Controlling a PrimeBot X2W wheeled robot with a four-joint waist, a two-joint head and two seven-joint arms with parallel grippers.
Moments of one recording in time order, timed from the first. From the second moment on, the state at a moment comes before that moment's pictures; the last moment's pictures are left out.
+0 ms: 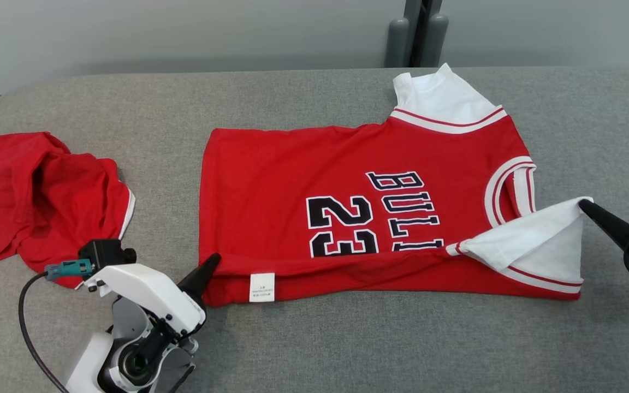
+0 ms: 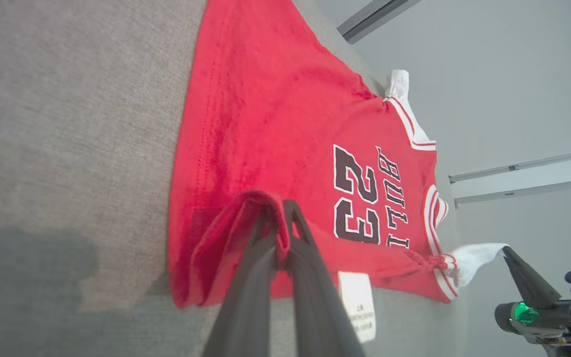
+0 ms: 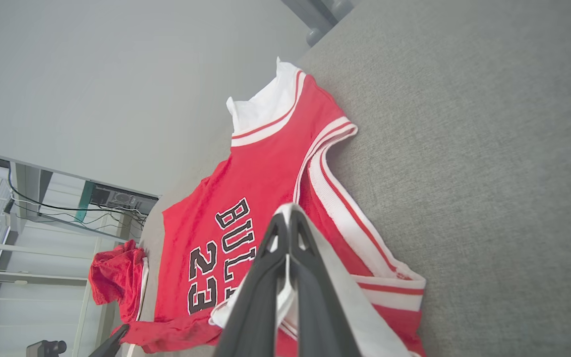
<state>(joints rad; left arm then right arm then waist) -0.26 0.28 -0.38 0.21 -1.23 0.17 0.32 -0.47 -0.70 0.56 0.41 1.67 0.13 0.21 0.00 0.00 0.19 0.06</state>
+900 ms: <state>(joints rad) -0.47 0.18 -0.41 0.52 -1.15 0.09 0.18 -0.61 -0.64 0.58 0.48 1.56 0.13 0.16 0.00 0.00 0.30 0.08</state>
